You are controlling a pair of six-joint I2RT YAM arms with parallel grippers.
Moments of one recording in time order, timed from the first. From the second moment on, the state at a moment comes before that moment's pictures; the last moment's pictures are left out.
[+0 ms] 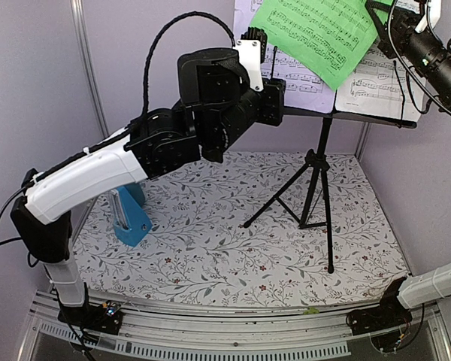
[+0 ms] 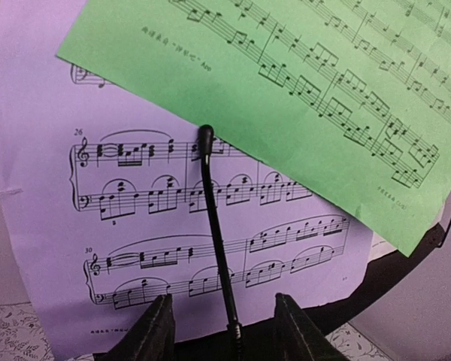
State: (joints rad) left arm -1.25 1.88 2.14 -0.18 -0.74 -0.06; right arm 0.72 1.20 1.87 -0.22 0.16 -0.22
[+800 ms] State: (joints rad) left arm -1.22 1.89 2.14 -0.20 -0.66 -0.08; right arm 0.72 1.20 1.87 -0.23 0.16 -0.26
